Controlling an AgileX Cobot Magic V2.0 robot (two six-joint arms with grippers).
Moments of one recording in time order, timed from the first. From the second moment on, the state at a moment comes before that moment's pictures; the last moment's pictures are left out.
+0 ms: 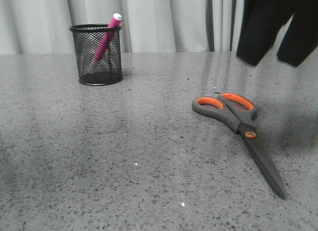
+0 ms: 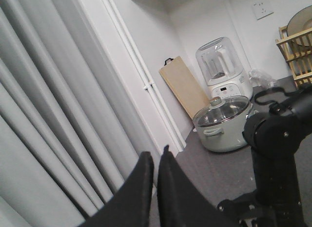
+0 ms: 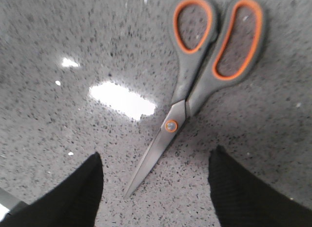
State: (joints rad) left arm -0.10 0.95 -1.40 -1.34 1.01 1.51; right arm 0.52 1.36 -1.22 0.18 1.18 -0.03
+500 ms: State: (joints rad) left arm -0.15 0.94 -1.39 -1.33 1.01 1.46; right arm 0.59 1.50 -1.22 0.05 1.10 0.22
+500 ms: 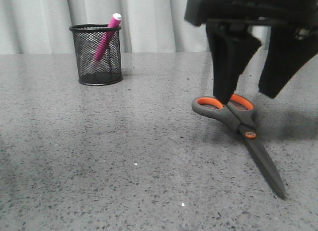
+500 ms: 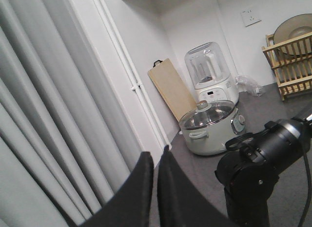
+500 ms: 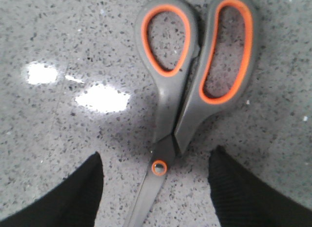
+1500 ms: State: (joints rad) left arm -0.23 0.93 -1.39 -1.33 1.01 1.44; right arm 0.59 1.66 -1.24 -0.01 1.08 0.31
